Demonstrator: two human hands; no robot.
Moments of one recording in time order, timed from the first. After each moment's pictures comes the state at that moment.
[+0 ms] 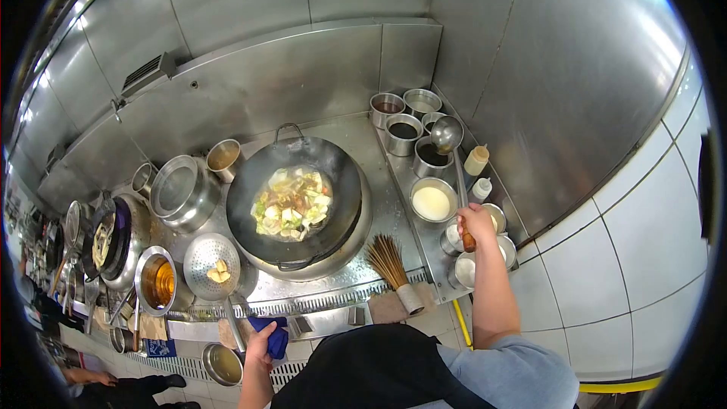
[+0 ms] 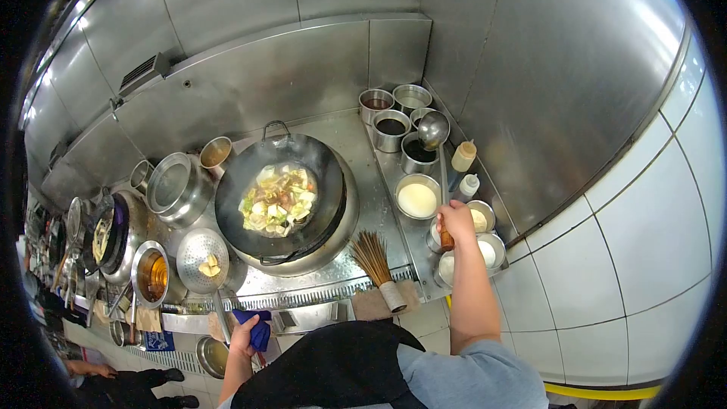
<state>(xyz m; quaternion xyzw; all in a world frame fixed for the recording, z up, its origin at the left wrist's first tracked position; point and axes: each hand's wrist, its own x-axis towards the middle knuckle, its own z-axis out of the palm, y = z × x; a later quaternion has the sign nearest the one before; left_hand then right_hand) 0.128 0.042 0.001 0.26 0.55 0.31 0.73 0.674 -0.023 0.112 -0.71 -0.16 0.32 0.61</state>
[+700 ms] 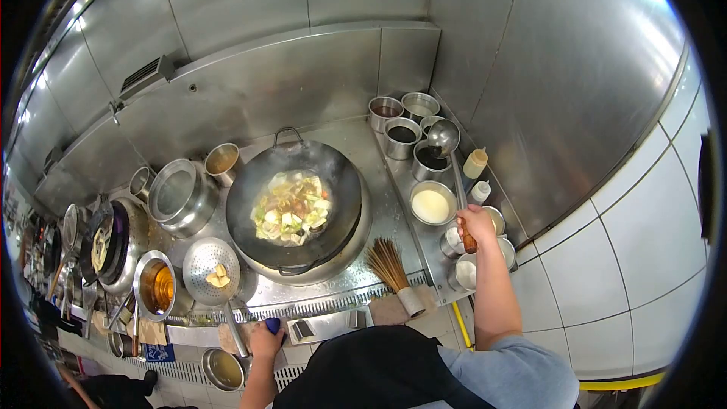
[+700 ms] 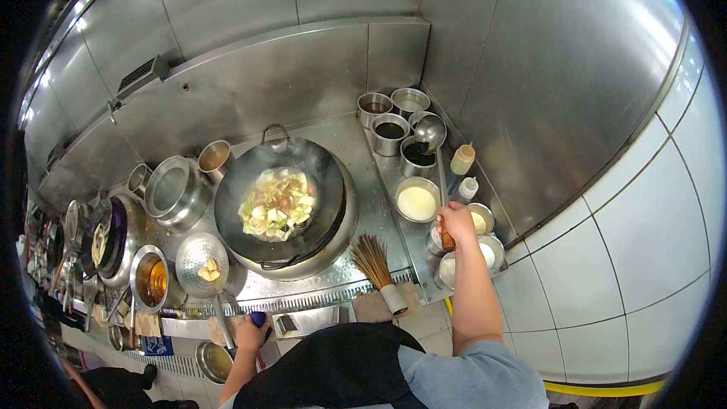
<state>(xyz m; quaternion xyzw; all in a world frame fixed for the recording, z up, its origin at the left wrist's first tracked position) 0.131 0.061 -0.038 0.71 0.68 -0.01 0.20 0.671 -0.021 0.122 -0.71 -0.15 0.34 0.60</state>
